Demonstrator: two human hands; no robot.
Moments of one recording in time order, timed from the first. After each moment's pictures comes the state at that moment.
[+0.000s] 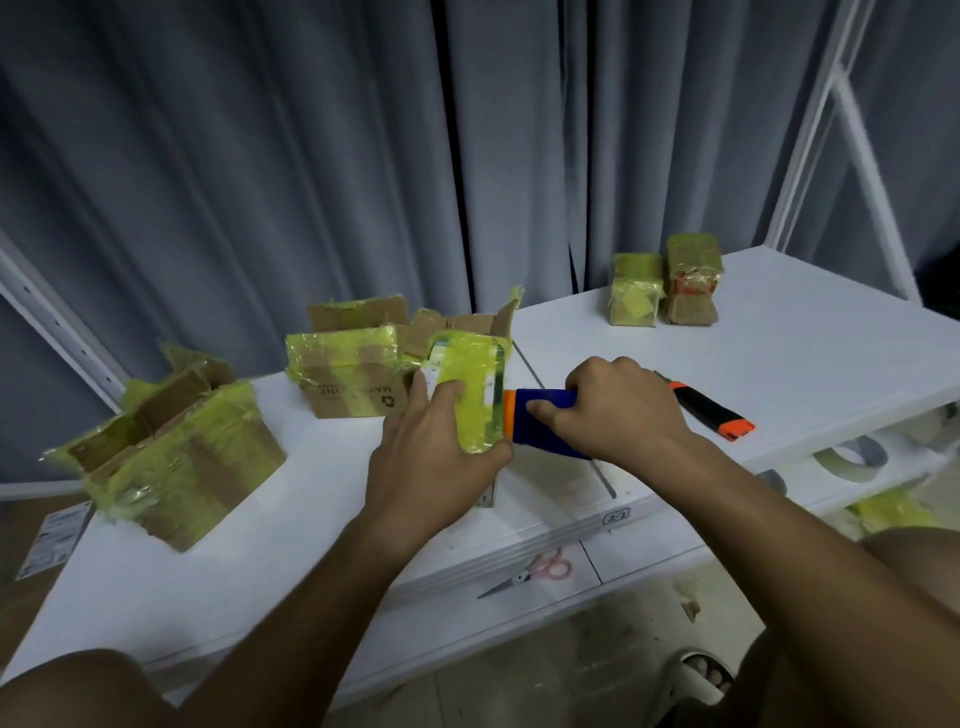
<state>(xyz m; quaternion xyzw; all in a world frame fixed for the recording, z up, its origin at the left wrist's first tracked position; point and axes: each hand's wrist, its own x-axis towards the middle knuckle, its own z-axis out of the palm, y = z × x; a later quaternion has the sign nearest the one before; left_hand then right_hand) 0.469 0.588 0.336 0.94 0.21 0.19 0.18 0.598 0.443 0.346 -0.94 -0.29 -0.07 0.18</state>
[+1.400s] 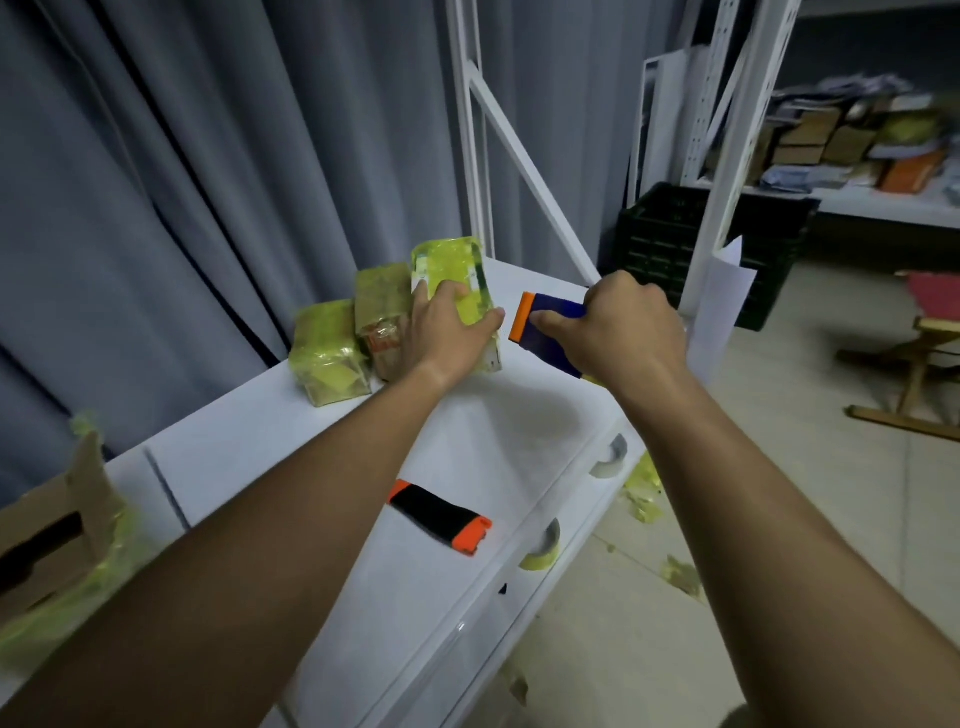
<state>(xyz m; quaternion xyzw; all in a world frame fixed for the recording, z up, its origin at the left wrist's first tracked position) 0.938 0.386 0.293 0.93 0.03 0.15 0.33 0.859 0.218 0.348 -0.95 0.12 -0.14 0.27</state>
